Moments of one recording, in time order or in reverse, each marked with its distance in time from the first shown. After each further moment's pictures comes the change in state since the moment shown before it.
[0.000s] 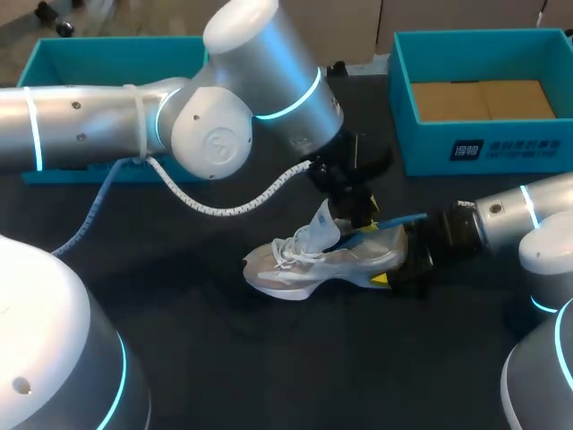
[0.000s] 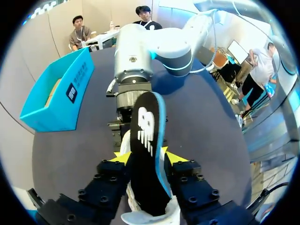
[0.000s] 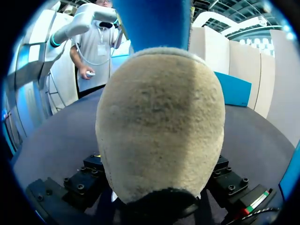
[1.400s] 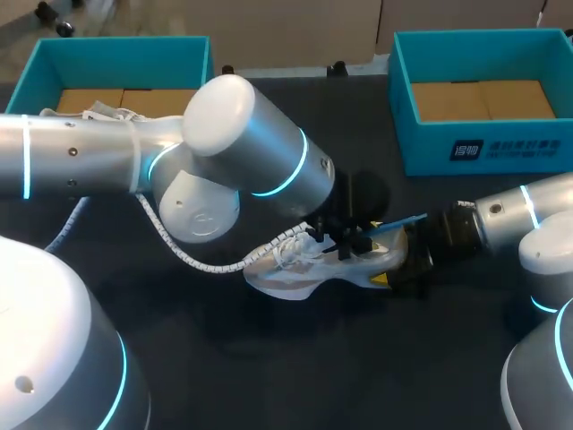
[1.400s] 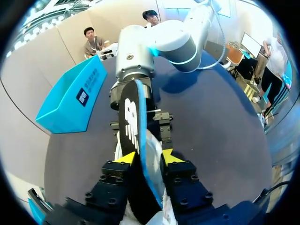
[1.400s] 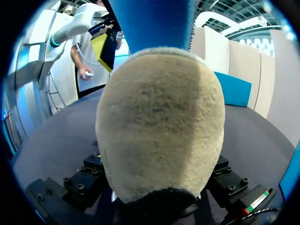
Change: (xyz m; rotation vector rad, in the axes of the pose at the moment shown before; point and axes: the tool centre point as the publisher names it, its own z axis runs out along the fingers) left arm 0.015 0.011 0.026 0.058 -0.236 0.022; right arm 0.000 0.000 0.000 0.000 0.000 0.000
